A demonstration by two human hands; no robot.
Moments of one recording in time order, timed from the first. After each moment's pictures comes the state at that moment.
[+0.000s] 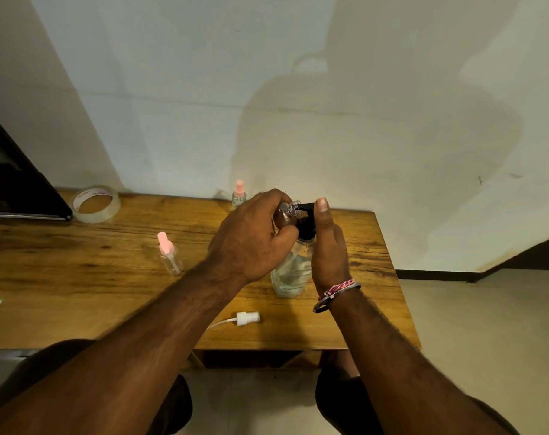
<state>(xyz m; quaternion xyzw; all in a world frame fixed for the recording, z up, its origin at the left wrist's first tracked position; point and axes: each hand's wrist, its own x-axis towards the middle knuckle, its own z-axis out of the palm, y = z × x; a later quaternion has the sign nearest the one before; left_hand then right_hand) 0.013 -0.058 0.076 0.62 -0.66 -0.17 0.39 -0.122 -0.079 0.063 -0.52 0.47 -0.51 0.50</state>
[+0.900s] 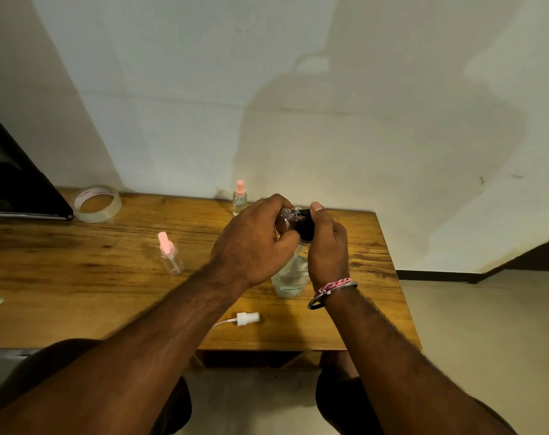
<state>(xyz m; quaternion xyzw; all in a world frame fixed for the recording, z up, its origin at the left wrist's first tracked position) 0.011 -0.059 0.068 0.62 -0.66 -0.19 0.38 -0.116 -0.082 0.063 -0.49 0.51 -0.53 0.47</state>
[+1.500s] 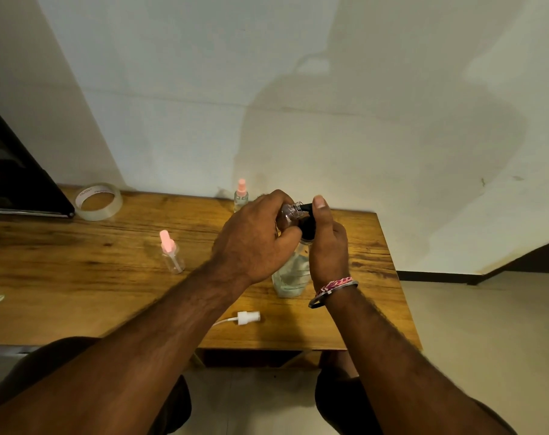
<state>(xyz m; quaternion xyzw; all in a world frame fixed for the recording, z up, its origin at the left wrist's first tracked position) 0.012 -0.060 0.071 0.62 -0.66 -0.18 0.39 -0.117 -0.083 0.061 -0.50 0.49 -0.51 0.49</state>
